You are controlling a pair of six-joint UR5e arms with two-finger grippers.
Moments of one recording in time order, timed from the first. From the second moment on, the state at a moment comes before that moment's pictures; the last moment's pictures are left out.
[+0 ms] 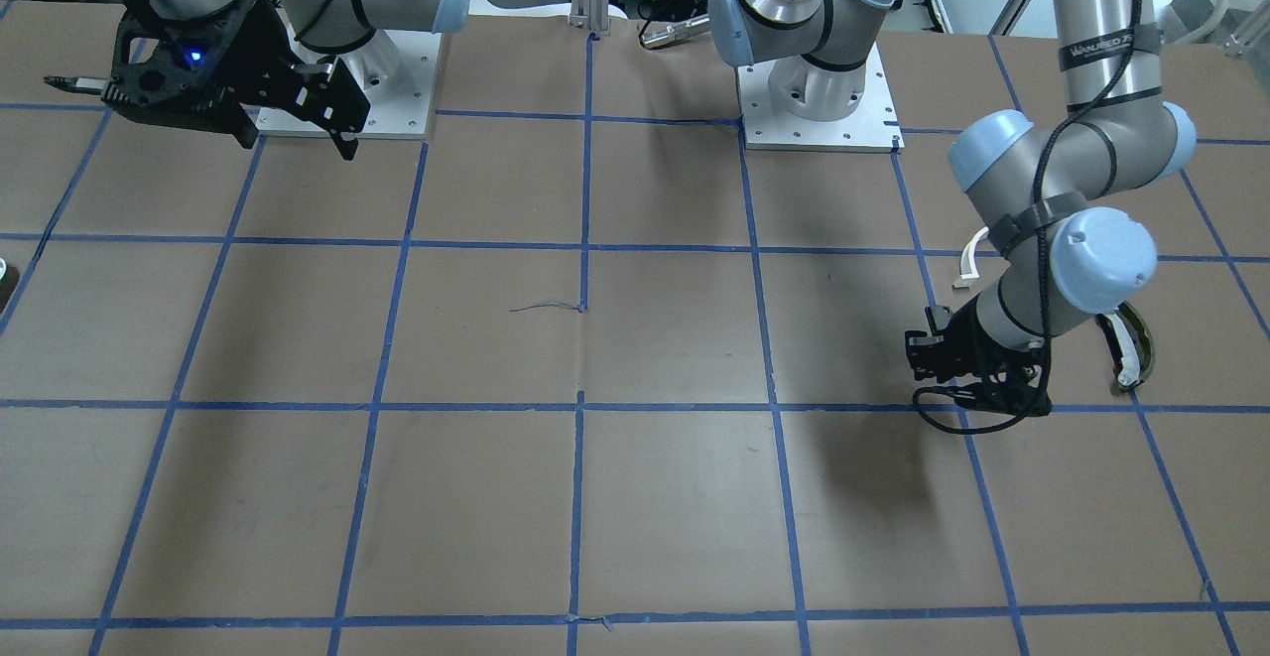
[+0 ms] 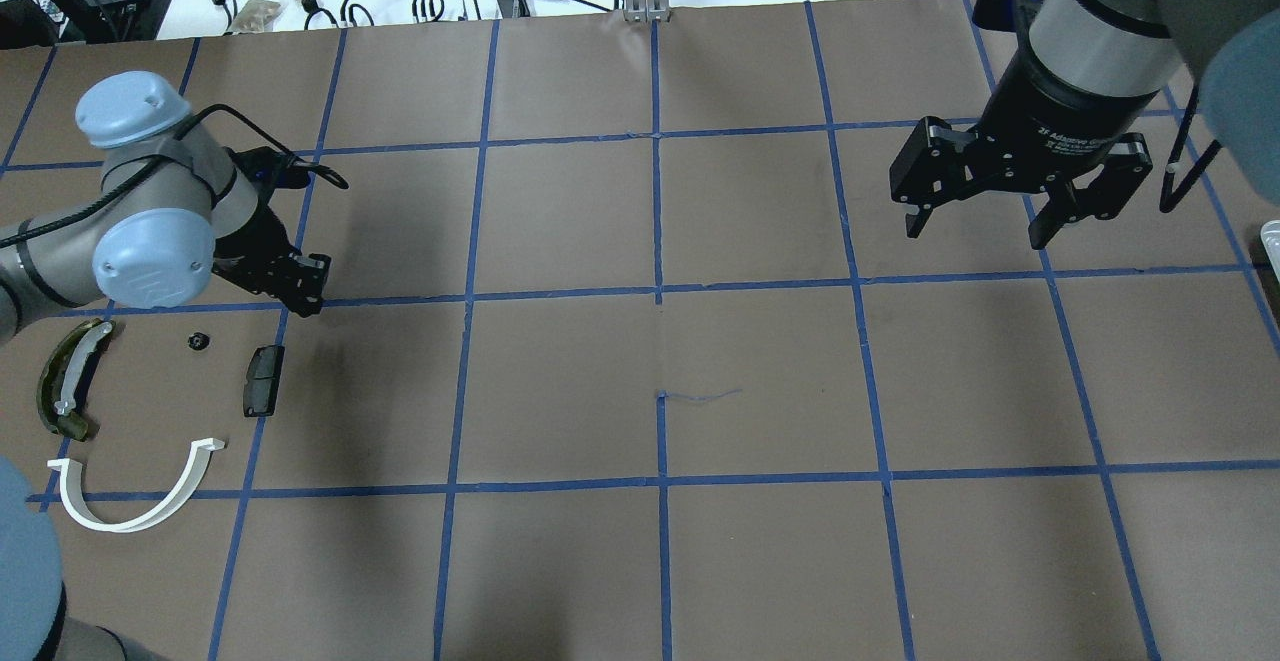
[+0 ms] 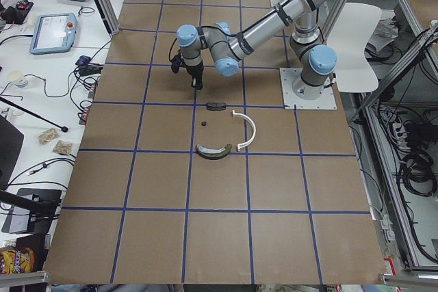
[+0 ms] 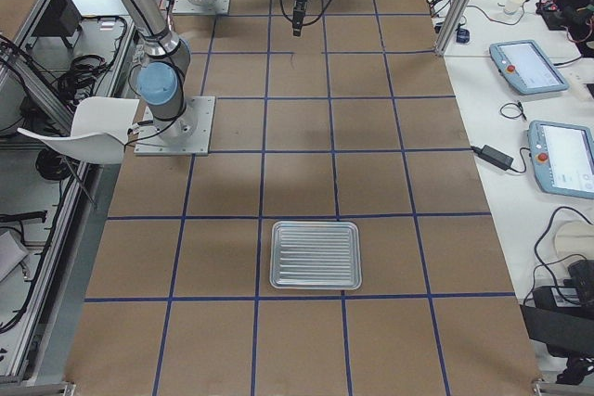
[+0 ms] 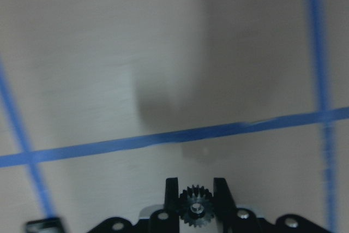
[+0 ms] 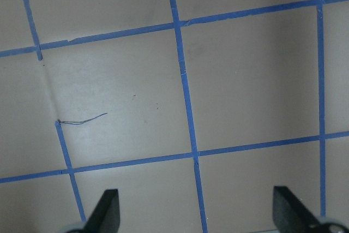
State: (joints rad) left arm -1.20 -1.90 -1.91 -1.01 1.60 0.50; right arm 1.53 -1.68 1.66 -1.49 -1.53 0.10
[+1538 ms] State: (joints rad) left arm -1.04 -1.93 -1.93 -0.98 1.72 0.70; right arm 1.54 -1.68 1.67 -1.48 -1.53 0.10
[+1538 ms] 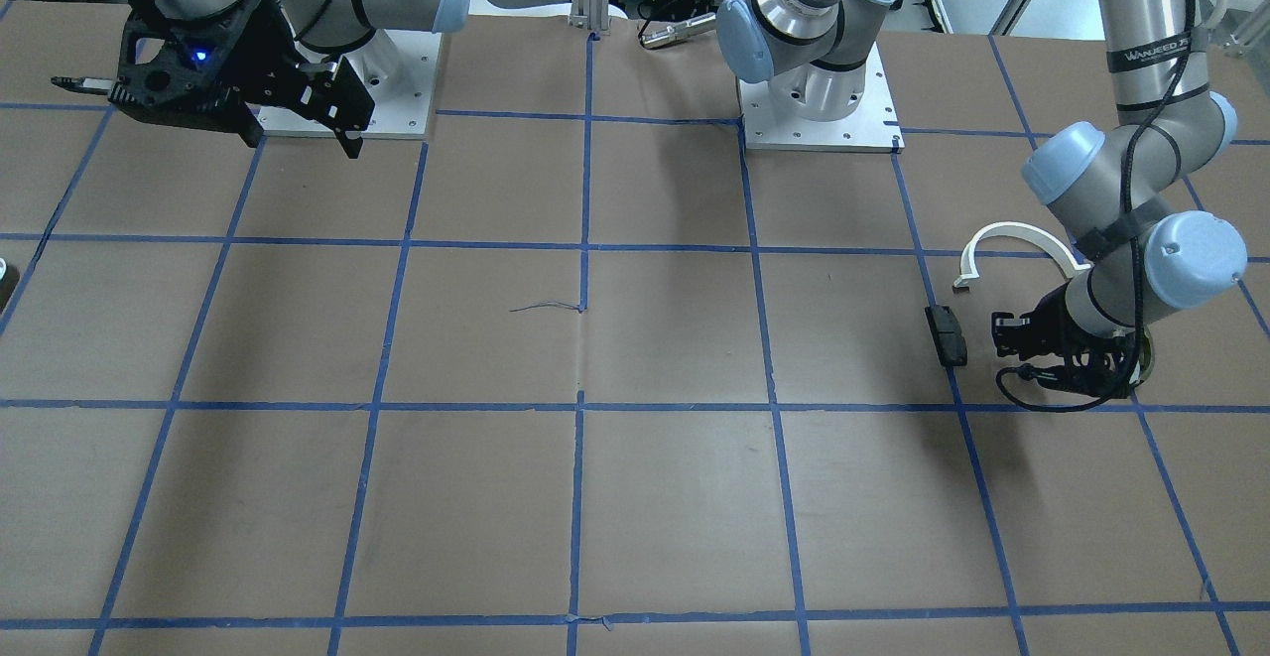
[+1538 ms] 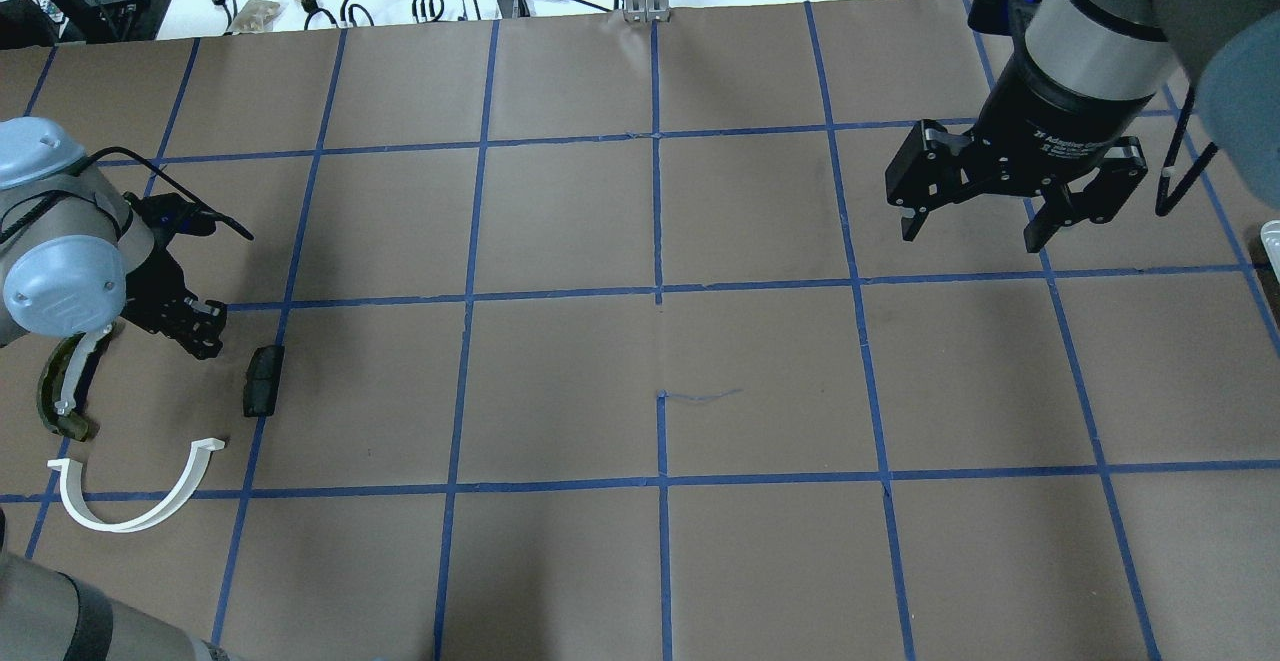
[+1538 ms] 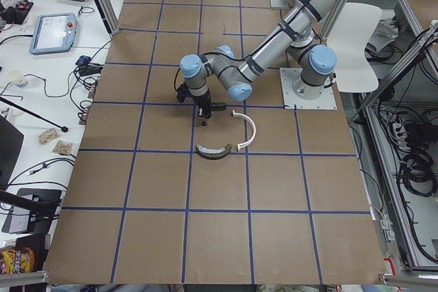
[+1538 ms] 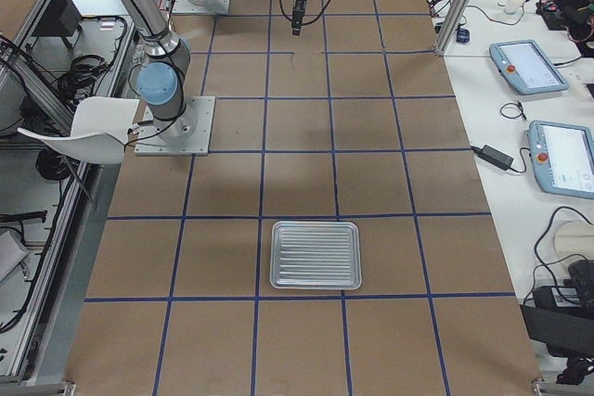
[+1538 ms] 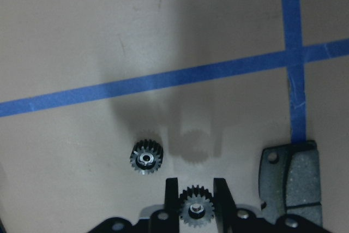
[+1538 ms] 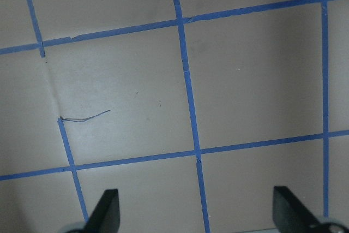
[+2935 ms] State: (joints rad) left arm -1.39 -1.70 -1.63 -1.45 1.56 0.32; right arm 1.53 -1.68 1.66 -1.48 -1.54 0.10
